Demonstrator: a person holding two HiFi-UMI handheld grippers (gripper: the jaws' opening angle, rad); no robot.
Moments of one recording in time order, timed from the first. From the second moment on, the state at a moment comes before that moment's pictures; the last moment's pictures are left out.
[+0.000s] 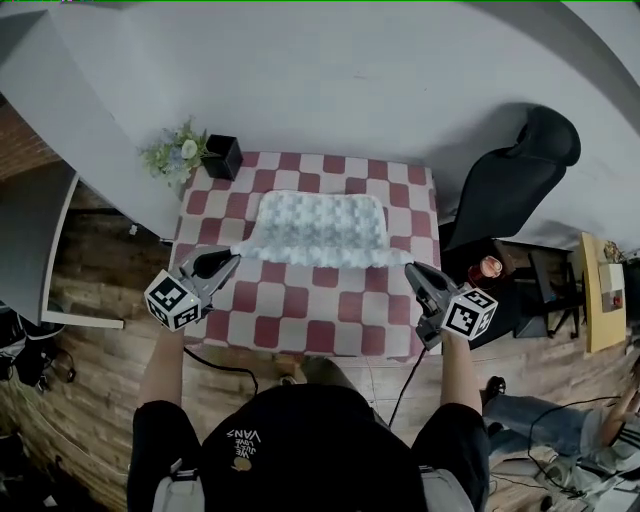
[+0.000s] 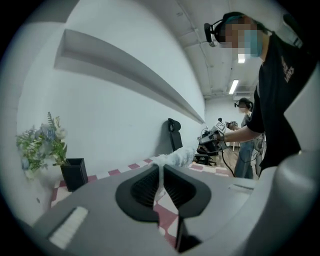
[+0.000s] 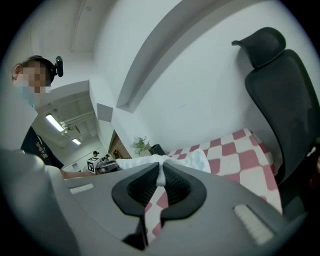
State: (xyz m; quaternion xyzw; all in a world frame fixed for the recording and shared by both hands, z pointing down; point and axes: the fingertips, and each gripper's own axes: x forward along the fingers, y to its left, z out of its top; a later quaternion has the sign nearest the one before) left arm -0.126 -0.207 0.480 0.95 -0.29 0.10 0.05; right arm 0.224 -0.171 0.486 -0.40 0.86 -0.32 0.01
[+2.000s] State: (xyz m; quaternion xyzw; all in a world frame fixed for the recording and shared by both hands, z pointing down) left arm -0.162 -0.010 0.660 0.91 -0.27 0.24 0.20; right arm 0.246 -0.030 0.601 -0.42 0.80 -0.38 -0.18
